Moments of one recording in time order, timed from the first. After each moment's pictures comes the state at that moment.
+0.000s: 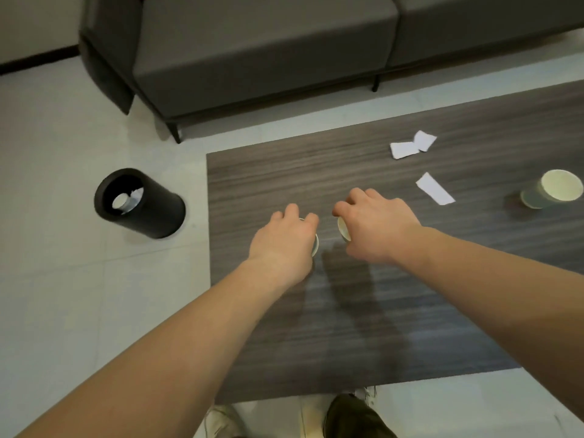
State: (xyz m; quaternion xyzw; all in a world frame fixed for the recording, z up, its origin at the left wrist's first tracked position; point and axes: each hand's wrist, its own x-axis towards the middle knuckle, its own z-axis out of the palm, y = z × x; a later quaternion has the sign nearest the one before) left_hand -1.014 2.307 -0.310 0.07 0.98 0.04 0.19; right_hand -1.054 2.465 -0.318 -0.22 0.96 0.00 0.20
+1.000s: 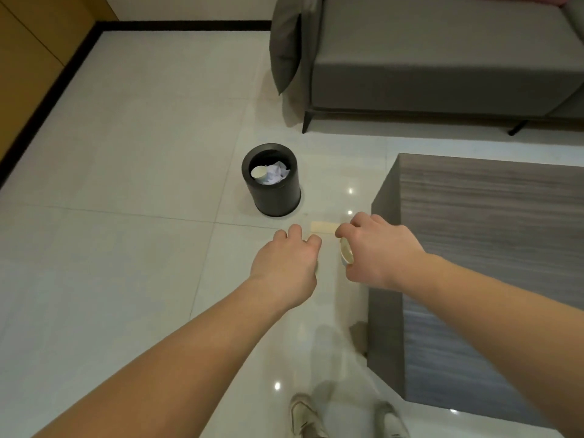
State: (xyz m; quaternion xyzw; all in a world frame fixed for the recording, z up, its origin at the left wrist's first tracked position) left_hand -0.869 1.878 -0.286 -0.02 0.98 0.05 0.18; right_hand -0.948 2.025 -0.289 -0.32 0.92 0.02 0.21
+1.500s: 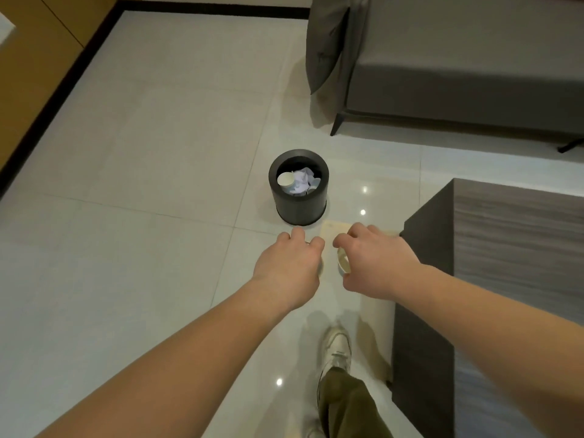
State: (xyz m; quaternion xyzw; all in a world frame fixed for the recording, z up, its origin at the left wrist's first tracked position) left_hand -0.930 1.772 -0.313 -0.05 0.98 0.08 0.19; right_hand -1.007 1.912 -0.320 -0.36 0.90 0.02 0.24
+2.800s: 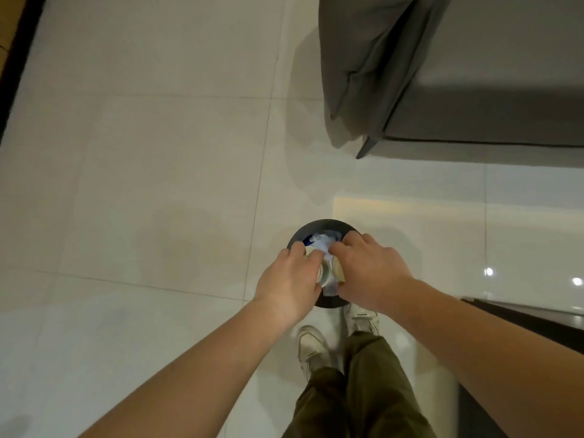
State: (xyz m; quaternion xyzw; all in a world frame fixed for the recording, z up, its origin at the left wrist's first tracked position) left_hand -1.258 1.560 -0.480 -0.04 0.95 0.14 0.27; right_hand -1.326 1.698 -0.485 -0.32 0.89 -0.04 0.31
